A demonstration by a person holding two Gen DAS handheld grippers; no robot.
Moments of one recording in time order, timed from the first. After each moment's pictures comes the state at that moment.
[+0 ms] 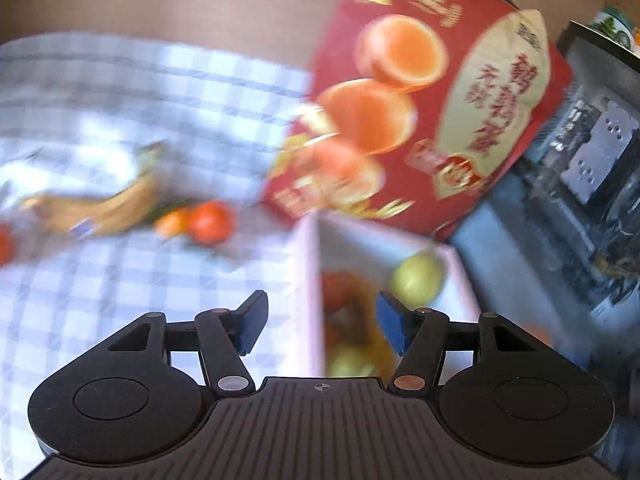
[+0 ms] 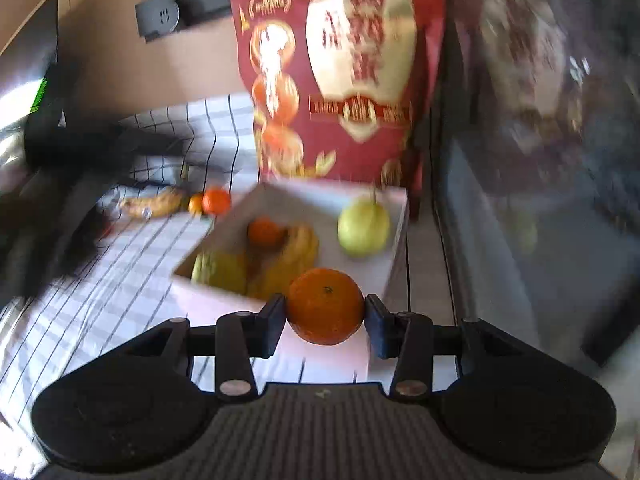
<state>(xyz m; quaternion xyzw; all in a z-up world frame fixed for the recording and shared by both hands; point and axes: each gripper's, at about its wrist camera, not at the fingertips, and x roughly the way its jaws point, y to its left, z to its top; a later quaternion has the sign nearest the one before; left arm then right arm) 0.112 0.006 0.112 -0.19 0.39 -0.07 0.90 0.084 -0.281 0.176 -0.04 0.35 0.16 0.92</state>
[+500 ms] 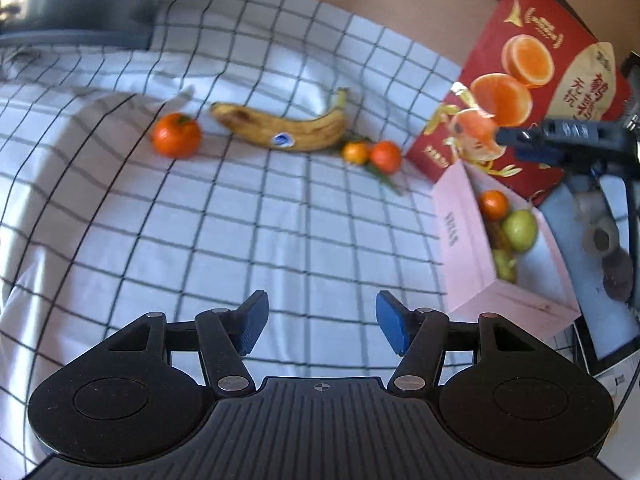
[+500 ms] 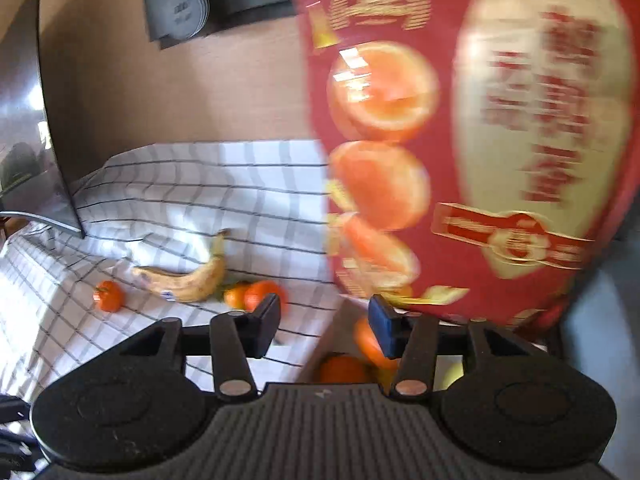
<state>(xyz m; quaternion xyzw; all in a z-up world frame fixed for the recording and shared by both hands) 0.010 0.111 0.074 -0.21 0.41 0.01 0.89 0.218 -0.139 0.185 -0.04 0.39 0.23 0.89</state>
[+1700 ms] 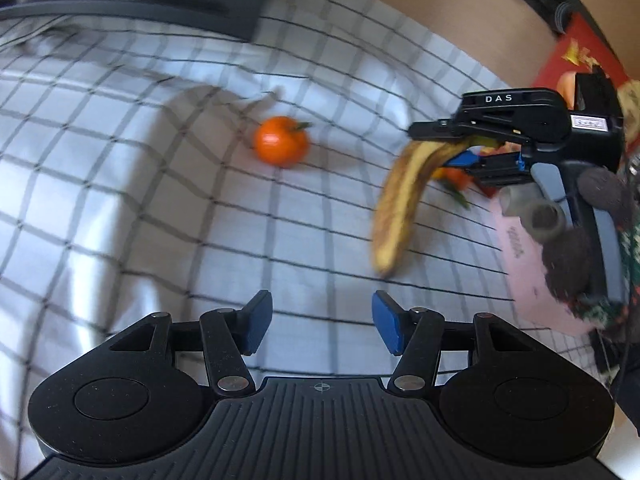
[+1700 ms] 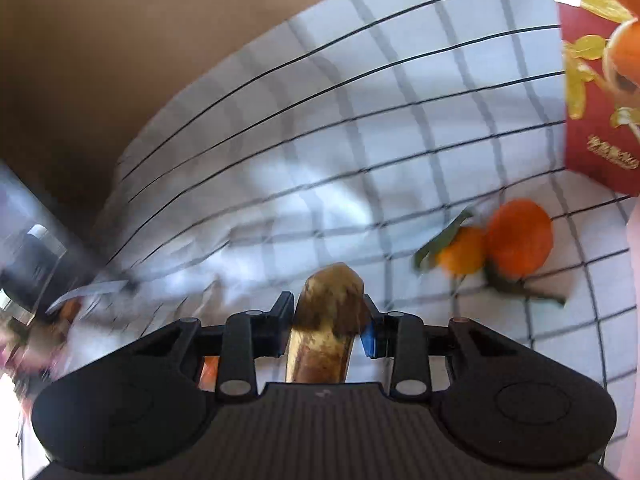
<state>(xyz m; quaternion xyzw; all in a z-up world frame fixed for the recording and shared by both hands) 0.002 0.212 0.051 -0.23 0.41 -0.01 0.88 0.244 0.026 0.102 0.16 0.51 0.26 0.81</state>
